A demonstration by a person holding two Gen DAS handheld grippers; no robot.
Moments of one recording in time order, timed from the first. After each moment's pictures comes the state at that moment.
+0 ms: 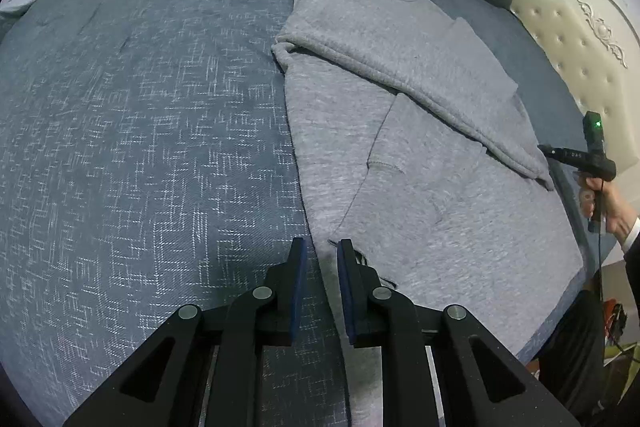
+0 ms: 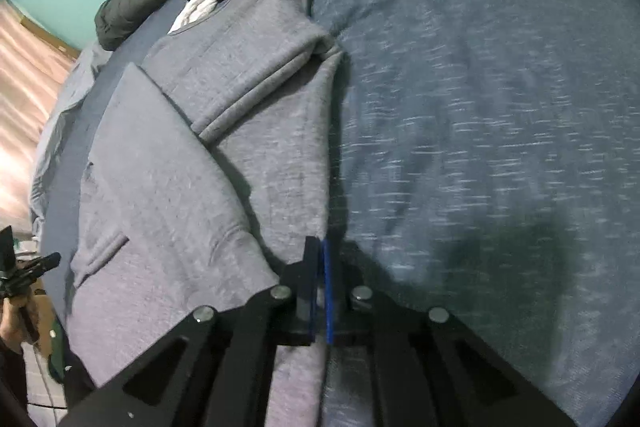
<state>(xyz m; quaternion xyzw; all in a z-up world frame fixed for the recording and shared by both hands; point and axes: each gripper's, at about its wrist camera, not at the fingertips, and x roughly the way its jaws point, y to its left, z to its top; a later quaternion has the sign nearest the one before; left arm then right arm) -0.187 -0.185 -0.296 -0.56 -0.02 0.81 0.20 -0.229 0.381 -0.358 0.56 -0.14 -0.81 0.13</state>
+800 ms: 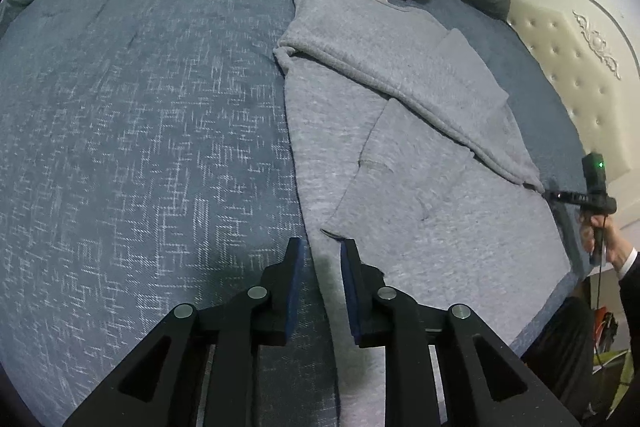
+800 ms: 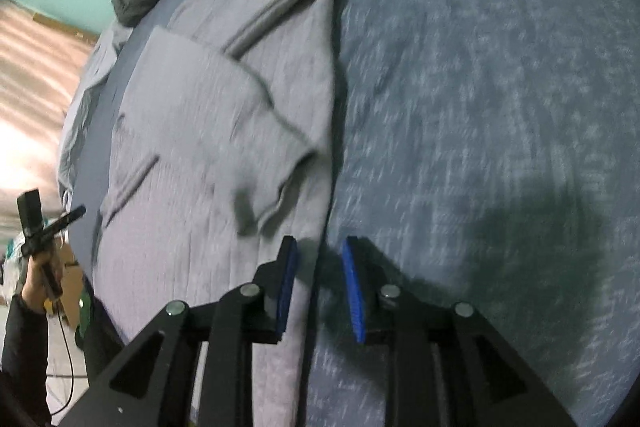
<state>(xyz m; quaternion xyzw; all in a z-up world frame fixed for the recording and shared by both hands) -0.172 -0.188 -0.288 -0.55 -0.05 0.81 0.20 -0.164 0.402 -0.363 0.61 -0.16 -0.76 0.19</state>
